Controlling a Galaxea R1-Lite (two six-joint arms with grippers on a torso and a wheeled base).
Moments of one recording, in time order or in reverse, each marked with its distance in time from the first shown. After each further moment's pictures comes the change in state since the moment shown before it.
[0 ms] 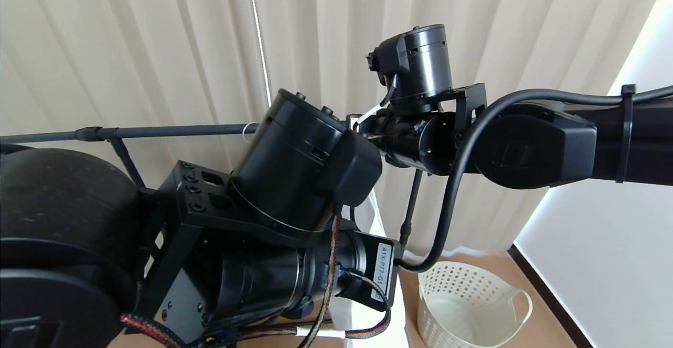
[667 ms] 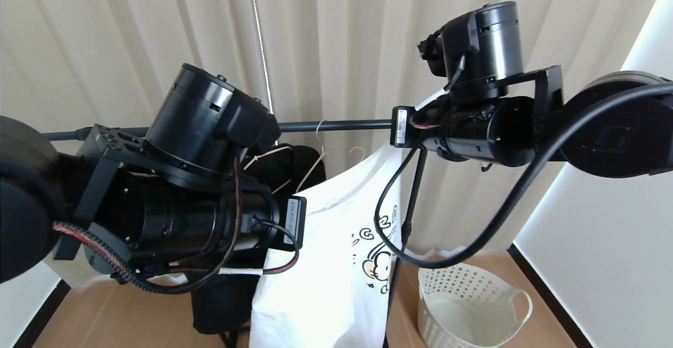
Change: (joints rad) left arm 0.235 -0.084 0.044 0.090 0.072 0.054; right arm -0.077 -0.160 0.145 0.045 -0.003 0.000
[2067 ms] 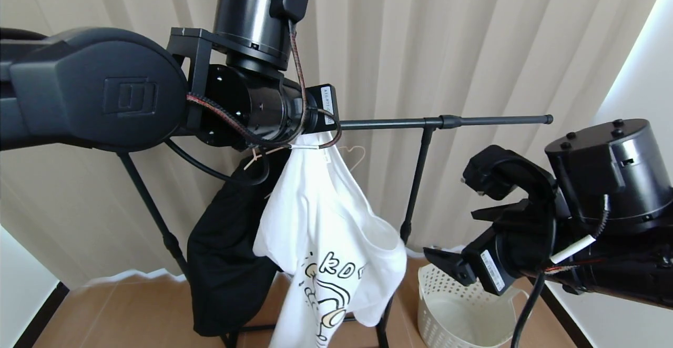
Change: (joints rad) left arm 0.061 0.244 -0.470 -0.082 0.143 0.010; right arm 0.028 -0.376 0.660 -0.047 0.257 -0.376
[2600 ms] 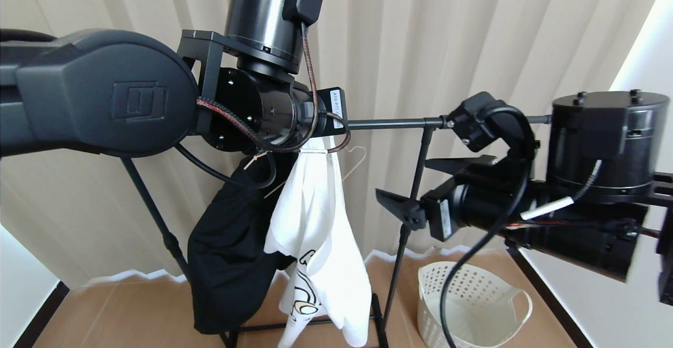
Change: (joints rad) left arm -0.029 0.007 -0.002 0.003 0.019 0.001; right arm 0.024 0.109 -0.007 -0.484 0.082 -0.018
